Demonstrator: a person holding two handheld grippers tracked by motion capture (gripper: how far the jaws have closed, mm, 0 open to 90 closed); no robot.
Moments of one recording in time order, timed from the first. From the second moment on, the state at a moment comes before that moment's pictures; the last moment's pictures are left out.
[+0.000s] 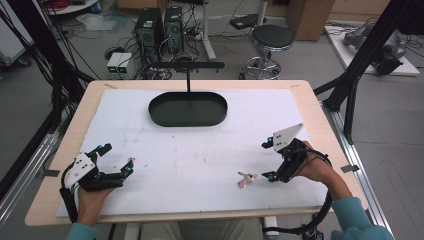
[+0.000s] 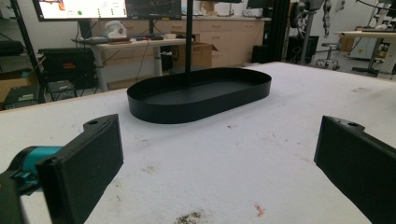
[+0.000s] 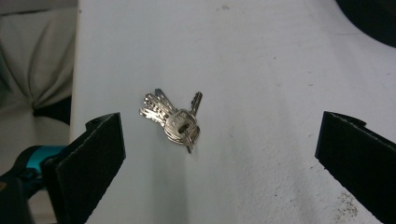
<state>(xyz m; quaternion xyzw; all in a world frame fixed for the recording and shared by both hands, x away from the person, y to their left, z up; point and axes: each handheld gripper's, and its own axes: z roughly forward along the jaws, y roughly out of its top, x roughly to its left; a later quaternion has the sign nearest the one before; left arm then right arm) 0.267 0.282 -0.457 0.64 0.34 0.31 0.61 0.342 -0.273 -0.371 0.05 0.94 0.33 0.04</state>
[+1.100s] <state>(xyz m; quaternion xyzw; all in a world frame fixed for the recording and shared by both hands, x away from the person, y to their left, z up) 0.267 0.282 -0.457 0.64 0.34 0.31 0.61 0.350 -0.249 -0.399 0.01 0.97 0.23 -0.02</state>
